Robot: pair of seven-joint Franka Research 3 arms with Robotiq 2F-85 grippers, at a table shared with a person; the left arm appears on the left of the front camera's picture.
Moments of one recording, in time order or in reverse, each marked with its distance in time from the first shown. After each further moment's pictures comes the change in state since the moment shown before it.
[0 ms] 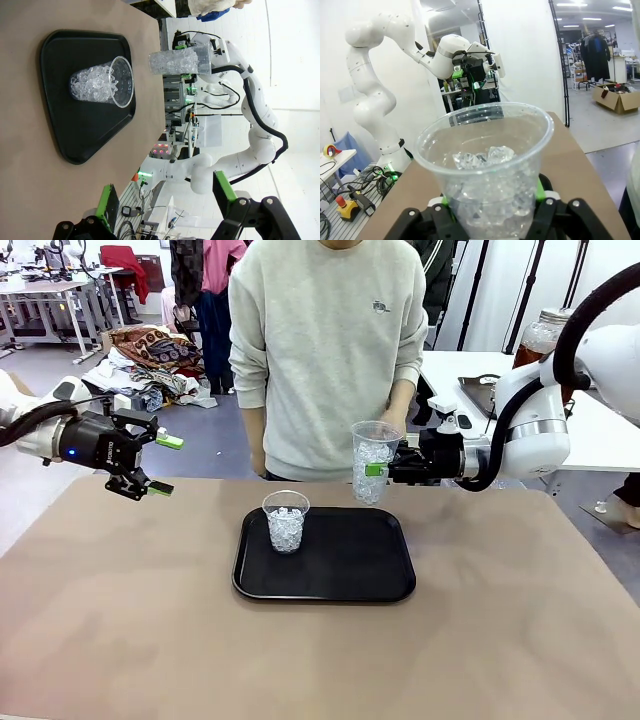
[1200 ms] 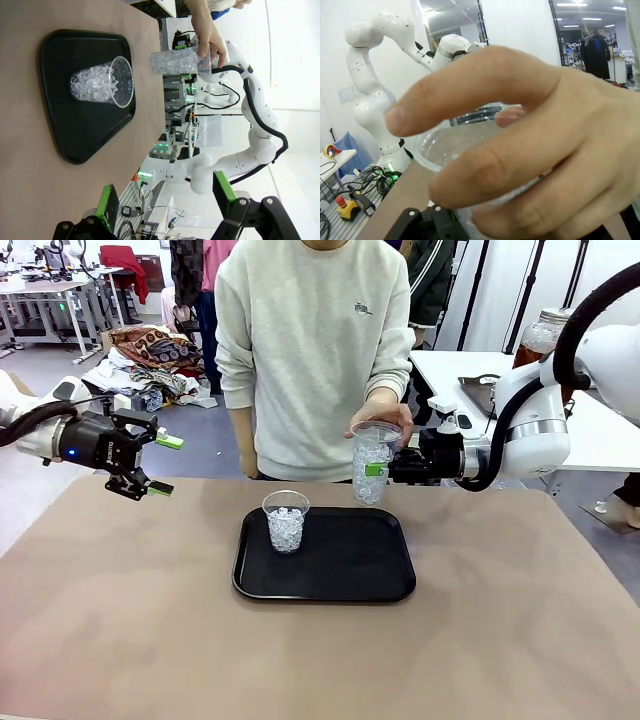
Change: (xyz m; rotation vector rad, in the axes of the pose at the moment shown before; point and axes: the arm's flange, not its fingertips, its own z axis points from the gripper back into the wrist) left arm 0.000 0.000 0.000 0.000 0.000 0.000; right arm 0.000 0.000 0.000 0.000 0.000 0.000
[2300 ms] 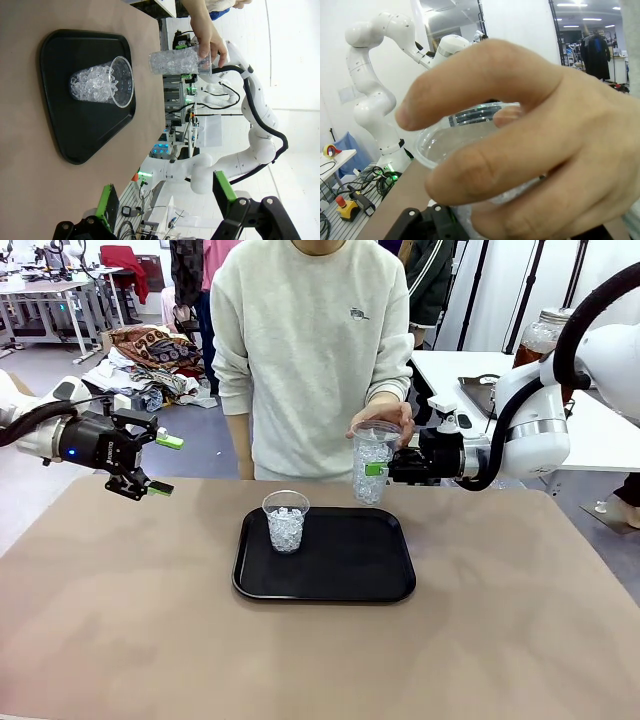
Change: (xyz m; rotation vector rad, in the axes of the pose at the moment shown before) left arm 0.000 0.000 0.000 0.000 0.000 0.000; right arm 0.001 0.000 0.000 0.000 -0.001 0.001
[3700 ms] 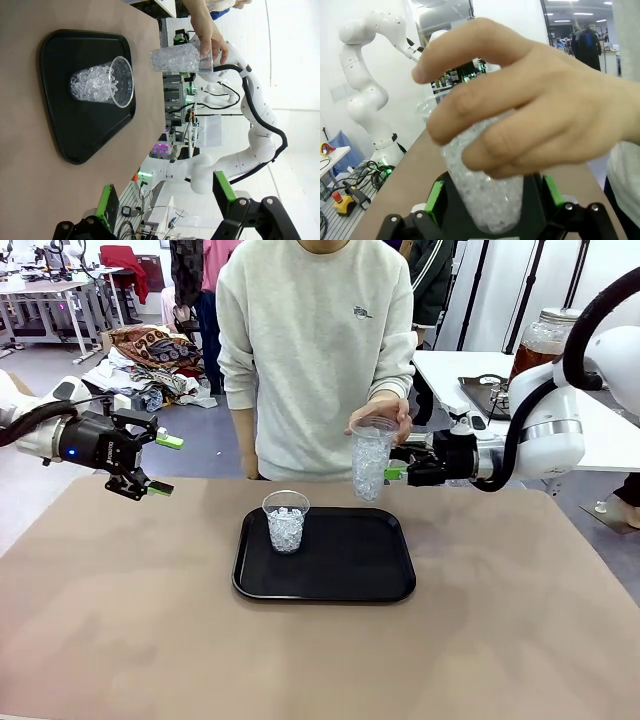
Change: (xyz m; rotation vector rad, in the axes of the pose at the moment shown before) left arm 0.000 0.000 0.000 0.000 0.000 0.000; right arm -0.006 -0.004 0.033 -0.056 0.028 -0.007
